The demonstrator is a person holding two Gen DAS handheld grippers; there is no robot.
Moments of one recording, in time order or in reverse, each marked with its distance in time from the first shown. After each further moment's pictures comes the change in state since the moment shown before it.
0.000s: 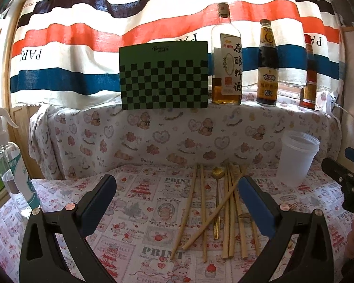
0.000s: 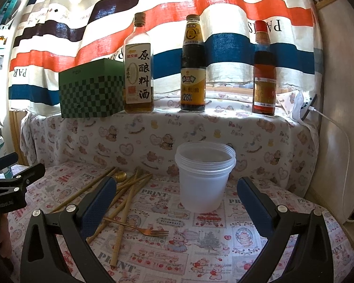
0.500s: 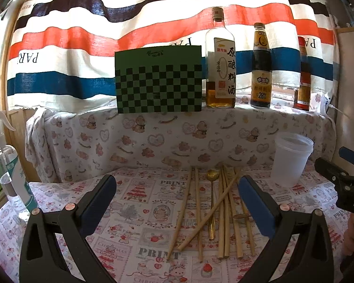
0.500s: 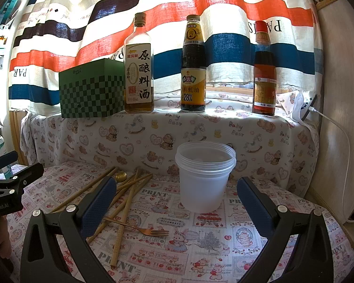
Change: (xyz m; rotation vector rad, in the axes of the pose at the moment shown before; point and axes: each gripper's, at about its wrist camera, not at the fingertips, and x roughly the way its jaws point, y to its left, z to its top) left arm -0.005 -0.002 0.000 0.006 -0.018 -0.028; right arm 0.000 0.000 0.000 0.002 -0.001 0.000
